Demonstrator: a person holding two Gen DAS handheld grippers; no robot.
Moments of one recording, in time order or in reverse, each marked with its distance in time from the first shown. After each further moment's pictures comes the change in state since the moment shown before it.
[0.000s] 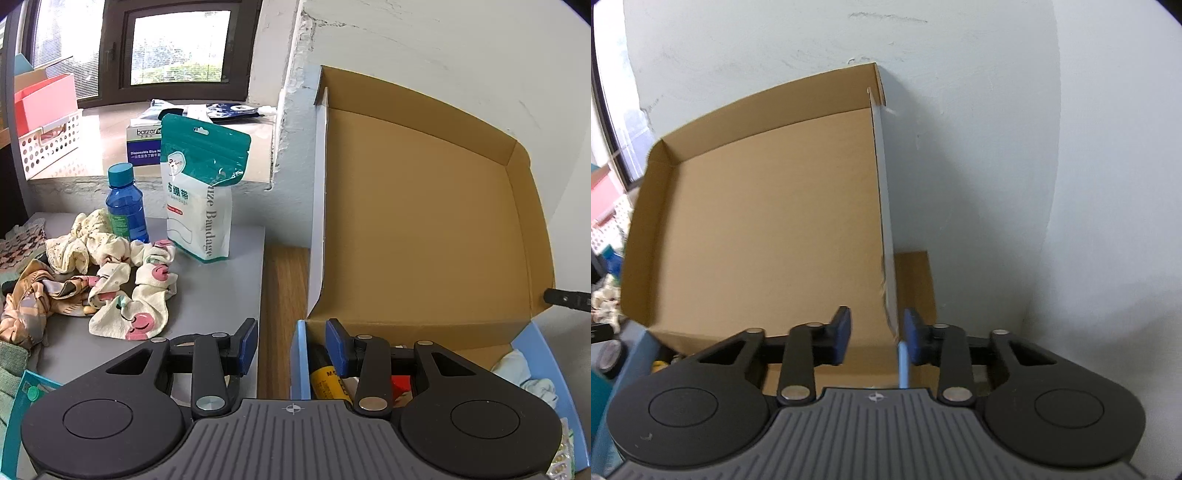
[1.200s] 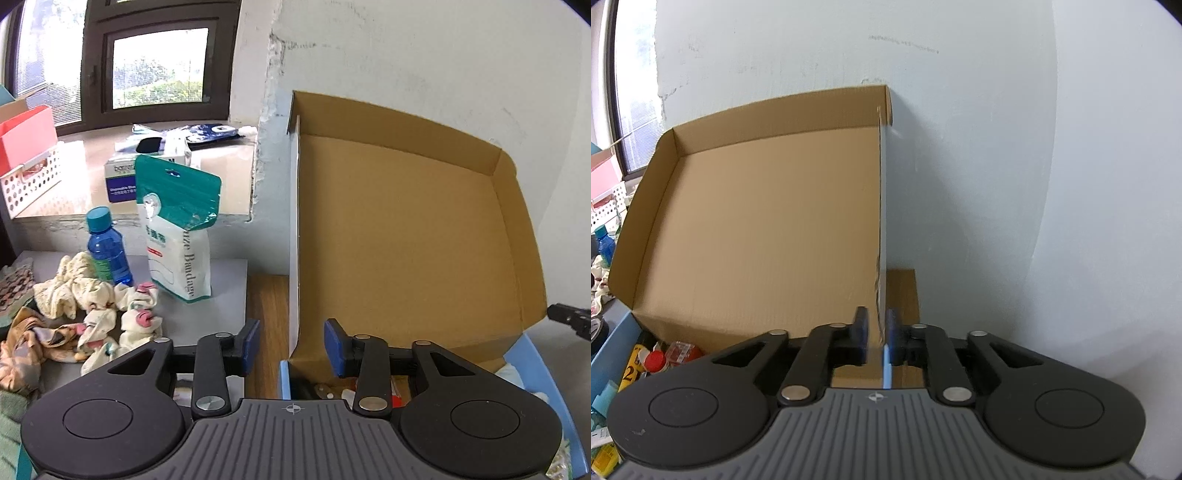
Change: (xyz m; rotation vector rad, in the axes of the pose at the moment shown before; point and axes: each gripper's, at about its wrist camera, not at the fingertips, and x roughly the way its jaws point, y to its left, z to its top) left arm 0.008 -0.014 0.027 0.067 -0.031 -0.027; right arm -0.017 0.006 -0.018 -0.091 -0.102 -0.040
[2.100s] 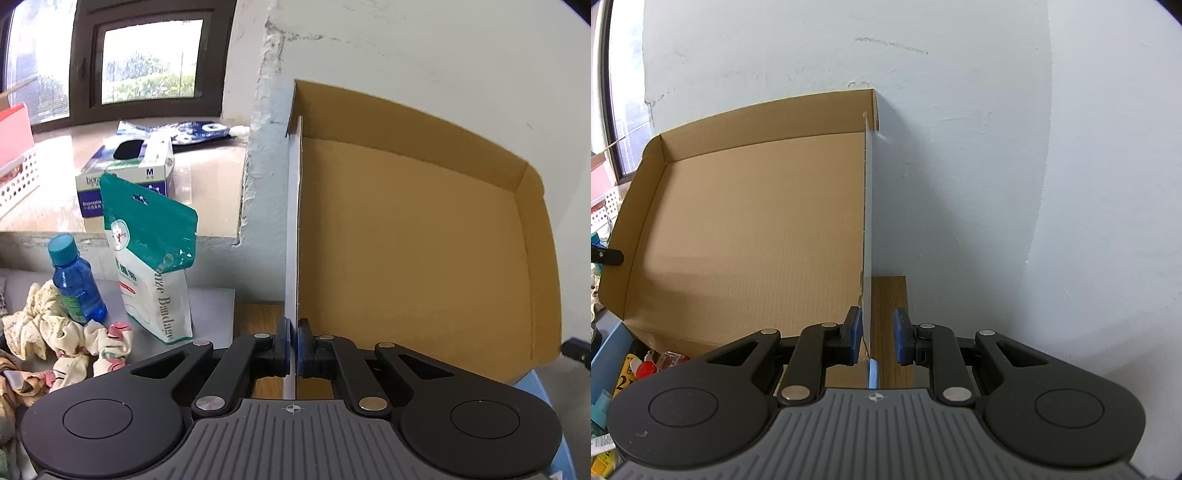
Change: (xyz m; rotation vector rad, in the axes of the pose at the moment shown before) left arm 0.037 0.000 0.033 -0.014 0.003 -0.020; right arm 0.007 -0.011 0.011 0.021 0.000 -0.008
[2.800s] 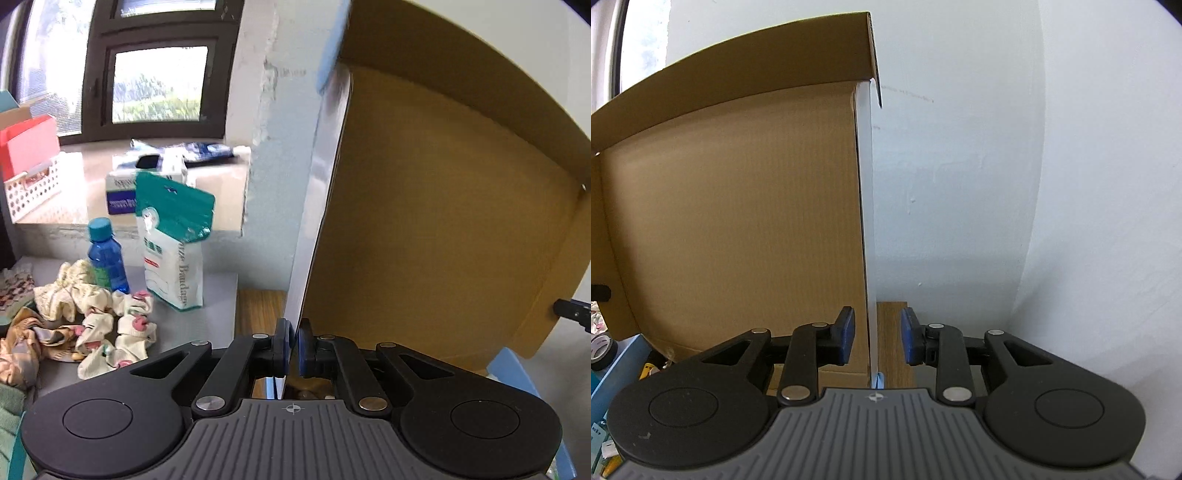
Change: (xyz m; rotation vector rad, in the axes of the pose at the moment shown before) left arm -0.066 -0.007 -0.044 -0.005 -0.103 0.001; right arm -0.039 0.011 0.003 -0.039 -0.088 -0.005
